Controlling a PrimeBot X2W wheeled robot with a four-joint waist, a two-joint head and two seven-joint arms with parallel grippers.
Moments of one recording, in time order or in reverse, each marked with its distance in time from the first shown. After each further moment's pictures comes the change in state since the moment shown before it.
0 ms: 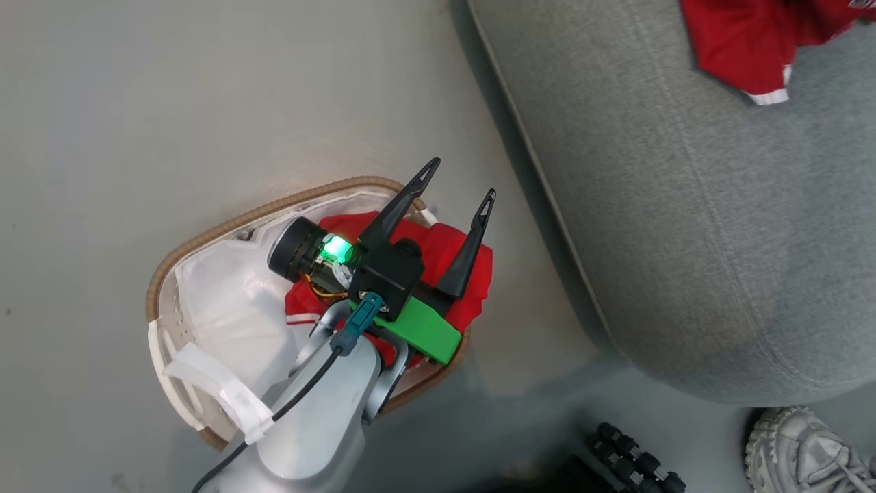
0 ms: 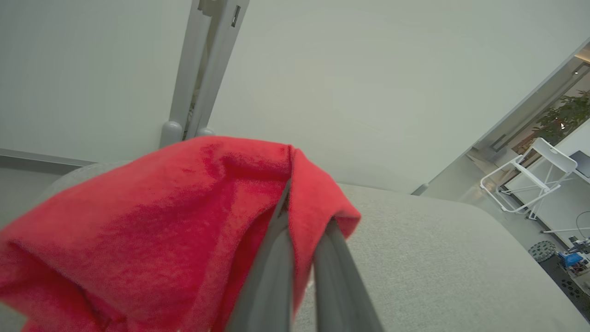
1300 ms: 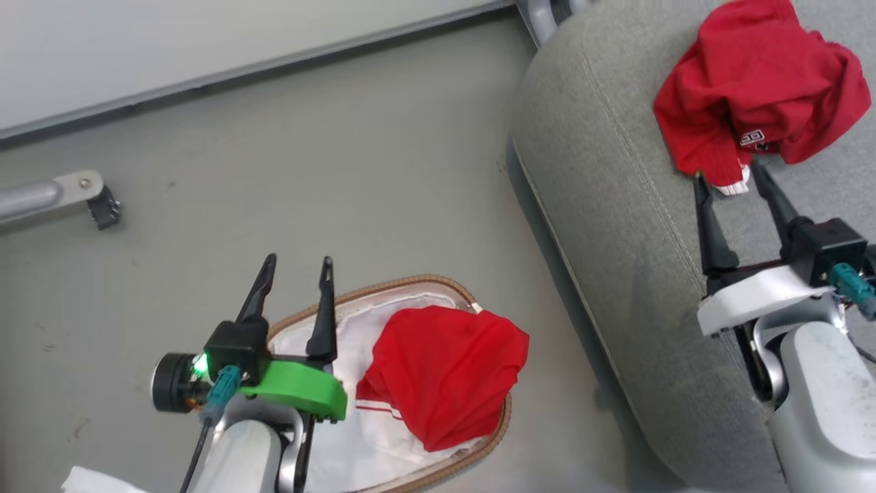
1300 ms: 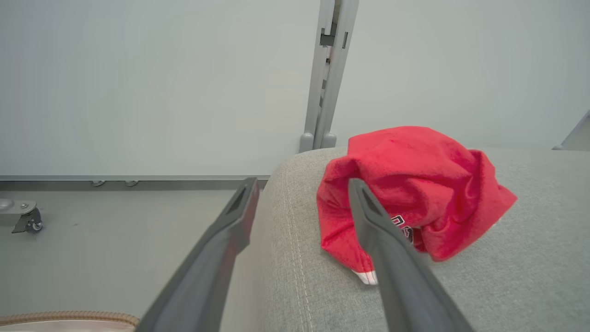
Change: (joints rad) left arm 0.305 0.000 0.364 -0.029 -0.038 0.067 0.000; right arm 0.571 0.286 0.047 -0.249 0.028 0.000 0.000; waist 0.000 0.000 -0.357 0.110
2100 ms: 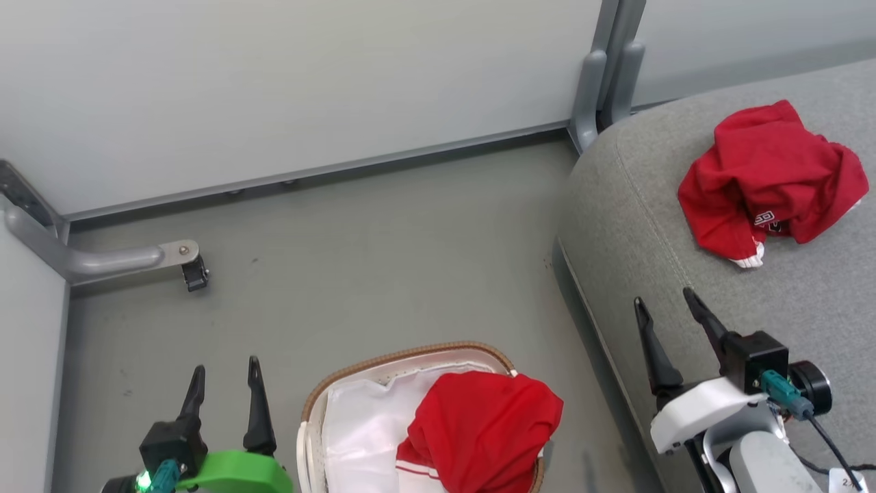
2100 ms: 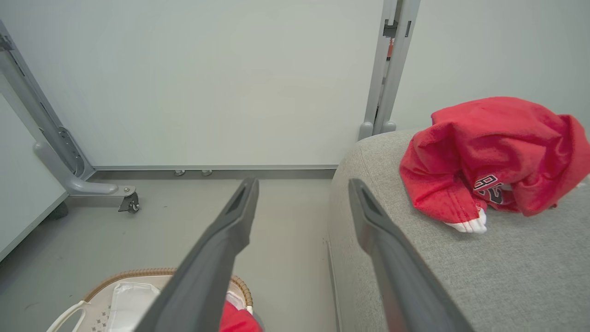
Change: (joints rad) left arm 0.228 0.000 0.192 -0.007 -0.025 0.016 0.000; right arm 0.229 0.094 0.060 0.010 -0.011 0.000 0.000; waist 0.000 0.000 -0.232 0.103
